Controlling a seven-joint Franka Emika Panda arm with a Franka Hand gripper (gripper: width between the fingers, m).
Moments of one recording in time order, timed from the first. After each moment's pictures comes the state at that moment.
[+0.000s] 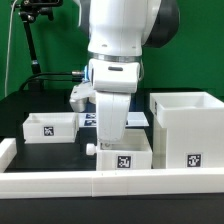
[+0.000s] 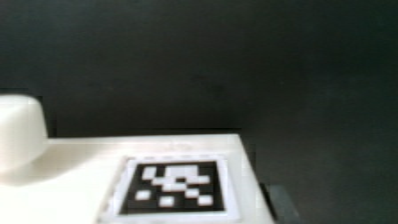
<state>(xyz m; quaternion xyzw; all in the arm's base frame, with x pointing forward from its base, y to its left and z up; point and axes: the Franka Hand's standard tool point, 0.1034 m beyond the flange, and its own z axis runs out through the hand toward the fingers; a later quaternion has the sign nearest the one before) 0.538 -0.029 0.024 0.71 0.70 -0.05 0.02</state>
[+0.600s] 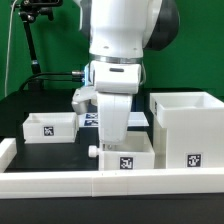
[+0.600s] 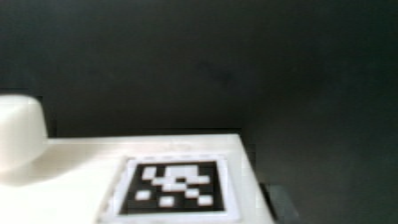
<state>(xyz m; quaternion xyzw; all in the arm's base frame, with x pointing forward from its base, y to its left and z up) 0.539 -0.021 0.018 0.72 0.70 -0.03 0.03</state>
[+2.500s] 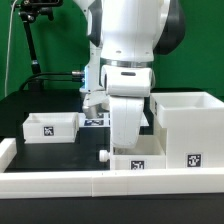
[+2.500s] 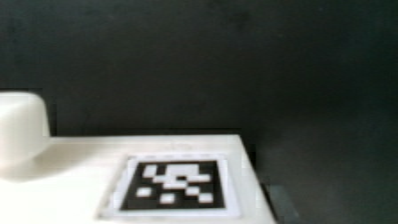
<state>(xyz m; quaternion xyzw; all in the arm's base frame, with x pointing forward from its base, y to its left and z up) 0.543 -0.005 0.012 0.72 0.69 -0.02 0.03</state>
